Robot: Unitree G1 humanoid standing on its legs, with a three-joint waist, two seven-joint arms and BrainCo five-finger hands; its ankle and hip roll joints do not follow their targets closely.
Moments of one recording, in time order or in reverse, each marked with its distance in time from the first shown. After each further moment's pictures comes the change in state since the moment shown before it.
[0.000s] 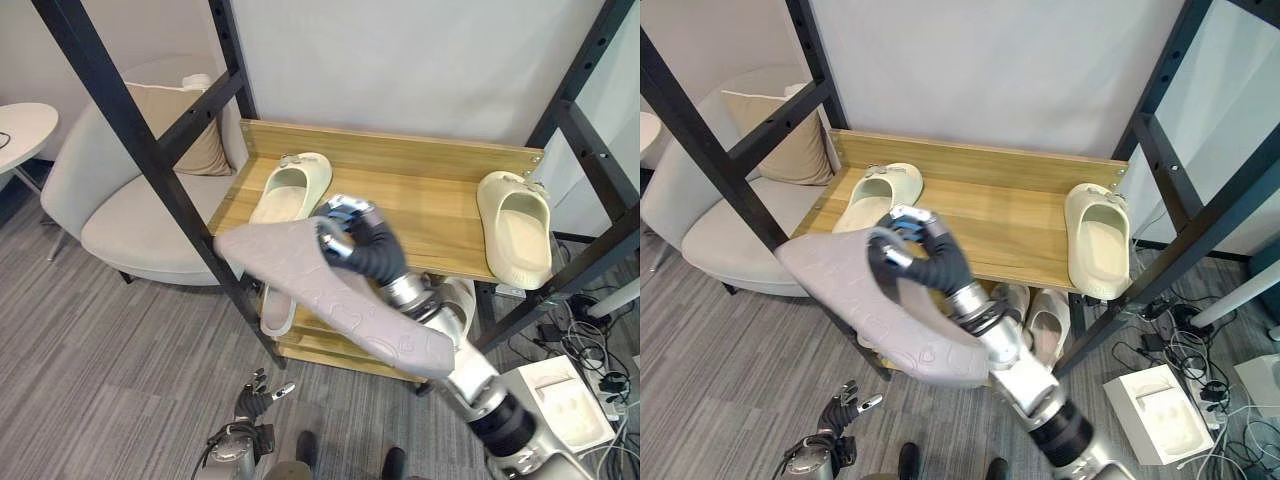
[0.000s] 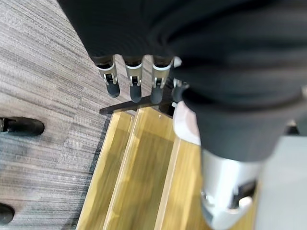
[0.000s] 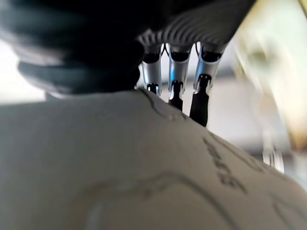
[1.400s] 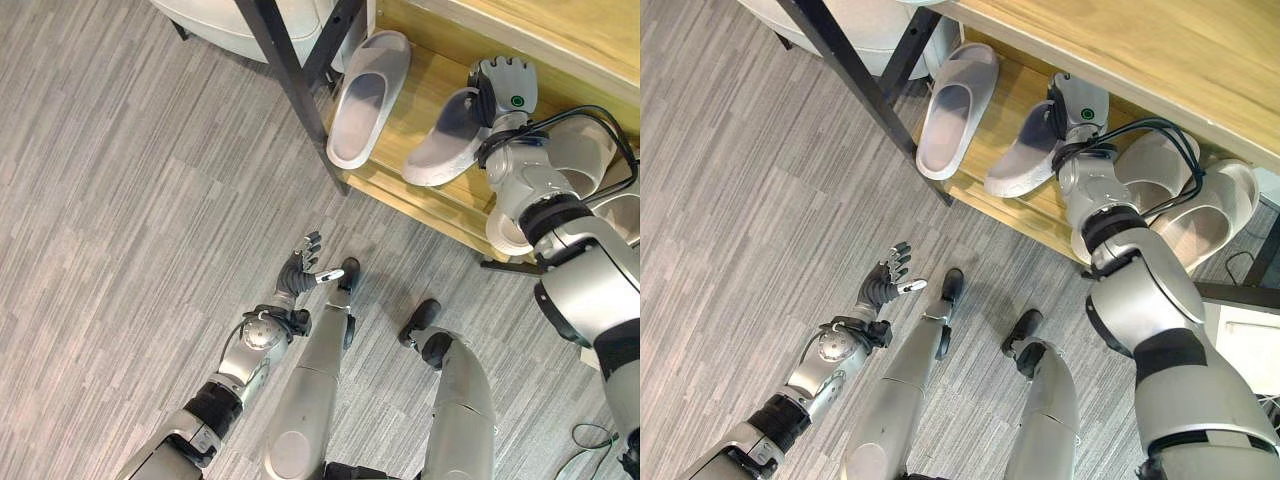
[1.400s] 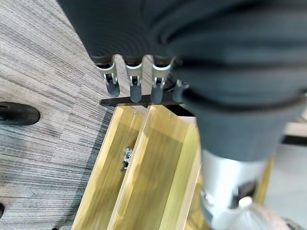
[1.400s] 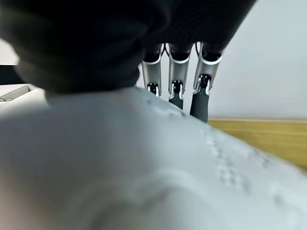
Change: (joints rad) left arm -0.408 0.175 -0.275 -0.352 -0.129 -0.128 0.018; right arm -1.054 -0.325 0.024 1.470 -1.038 0.221 -0.497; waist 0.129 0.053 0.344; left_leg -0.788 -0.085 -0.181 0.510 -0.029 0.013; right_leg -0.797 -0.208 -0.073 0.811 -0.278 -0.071
